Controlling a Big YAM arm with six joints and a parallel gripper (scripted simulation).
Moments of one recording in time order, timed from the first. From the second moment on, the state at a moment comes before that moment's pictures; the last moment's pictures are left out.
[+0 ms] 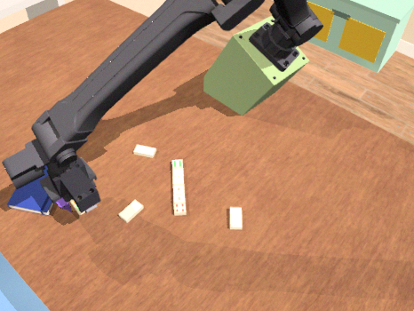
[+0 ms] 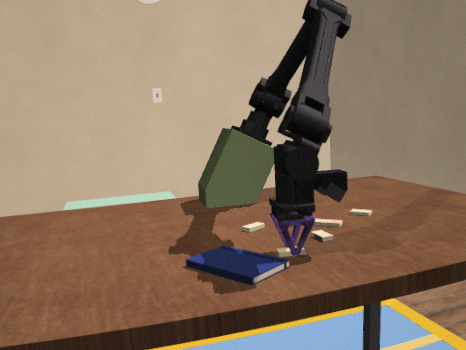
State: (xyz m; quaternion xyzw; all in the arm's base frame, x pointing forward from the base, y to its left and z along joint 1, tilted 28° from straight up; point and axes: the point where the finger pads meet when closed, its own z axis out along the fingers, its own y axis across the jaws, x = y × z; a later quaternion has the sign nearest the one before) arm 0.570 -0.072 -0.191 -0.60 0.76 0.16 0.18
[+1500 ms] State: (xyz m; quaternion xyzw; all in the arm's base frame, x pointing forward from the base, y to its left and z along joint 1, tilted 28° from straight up) arm 0.569 -0.072 -0.195 -0.59 0.77 0.16 0.18
